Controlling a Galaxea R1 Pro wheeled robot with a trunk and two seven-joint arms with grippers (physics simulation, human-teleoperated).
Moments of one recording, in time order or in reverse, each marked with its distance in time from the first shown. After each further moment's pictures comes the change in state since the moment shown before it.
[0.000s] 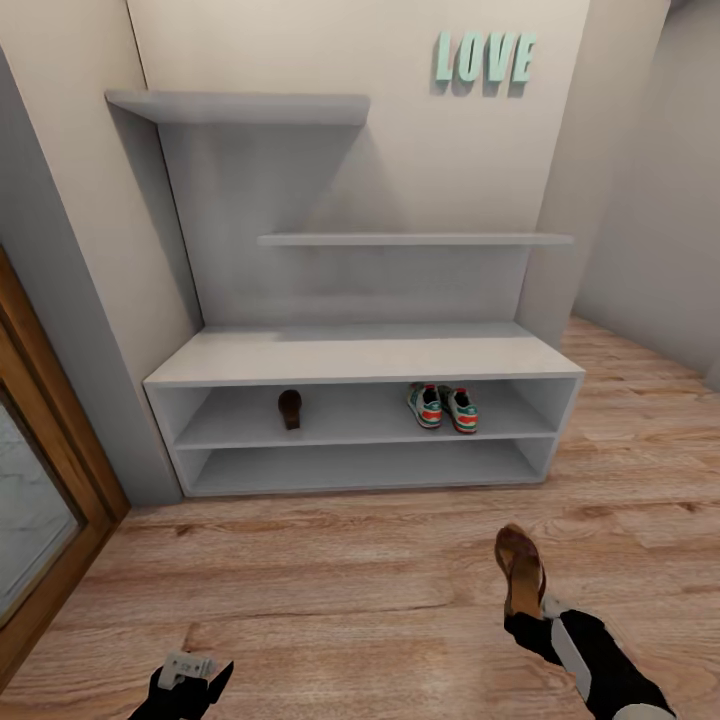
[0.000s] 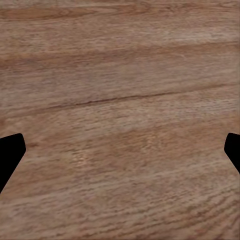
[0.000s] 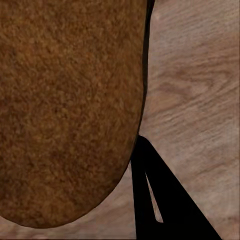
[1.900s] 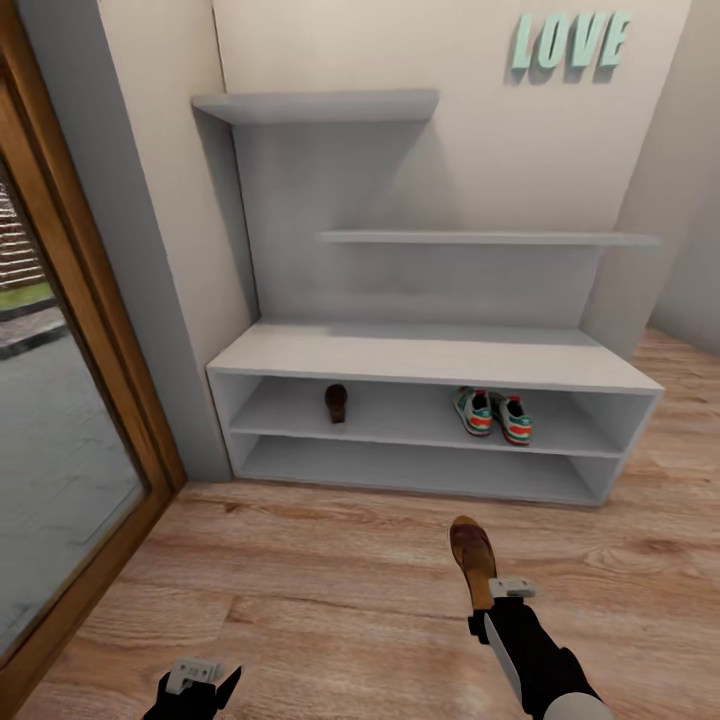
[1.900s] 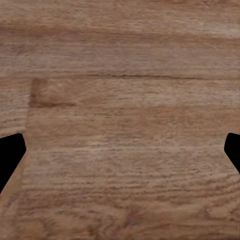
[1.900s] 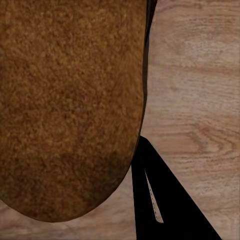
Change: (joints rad) left arm 0.000 -0.024 0.000 0.017 -0.003 -0.002 0.000; right arm -0.008 0.165 0.120 -0.061 0.332 0.052 -0.164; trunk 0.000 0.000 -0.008
